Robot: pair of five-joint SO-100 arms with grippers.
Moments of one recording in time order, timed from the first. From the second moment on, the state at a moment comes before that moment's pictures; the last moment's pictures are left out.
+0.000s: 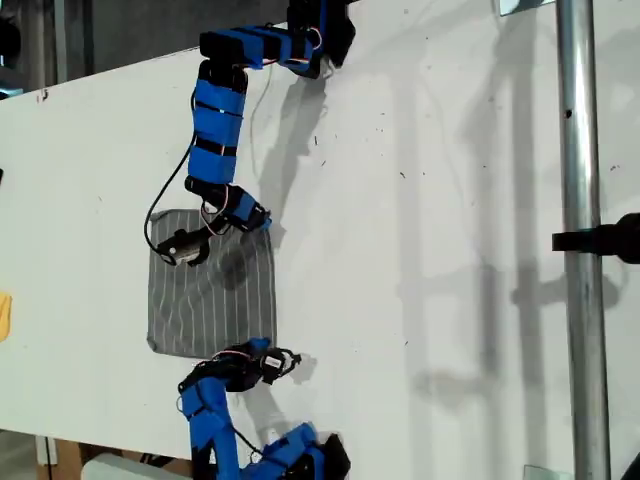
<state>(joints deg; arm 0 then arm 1) -43.9 83.9 113.6 66.0 -64.5 20.4 64.1 73.4 66.8 21.6</state>
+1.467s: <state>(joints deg) 0.4 102.8 107.1 81.6 -104.9 0.9 84.3 89.2 66.3 35.1</state>
